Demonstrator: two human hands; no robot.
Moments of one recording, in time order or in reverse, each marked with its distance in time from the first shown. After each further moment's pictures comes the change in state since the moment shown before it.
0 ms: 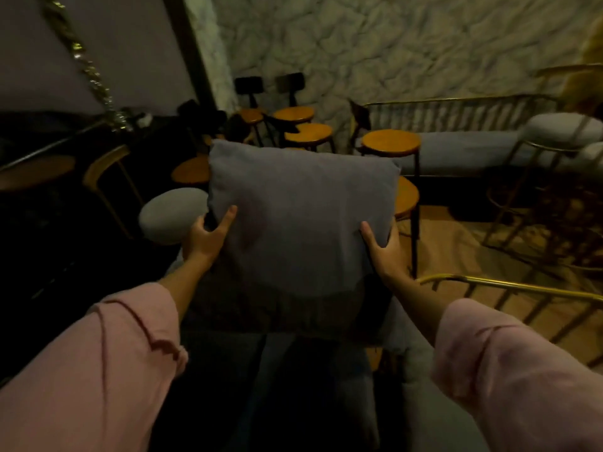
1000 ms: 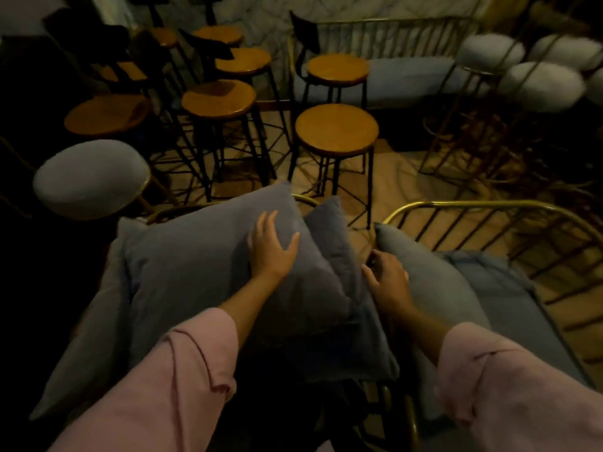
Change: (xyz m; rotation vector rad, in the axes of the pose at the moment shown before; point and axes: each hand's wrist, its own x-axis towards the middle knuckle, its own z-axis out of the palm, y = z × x) left_hand -0.046 -0.107 0.130 0.295 -0.403 0.356; right_hand -0.110 0.125 0.022 -0.689 0.082 0.193
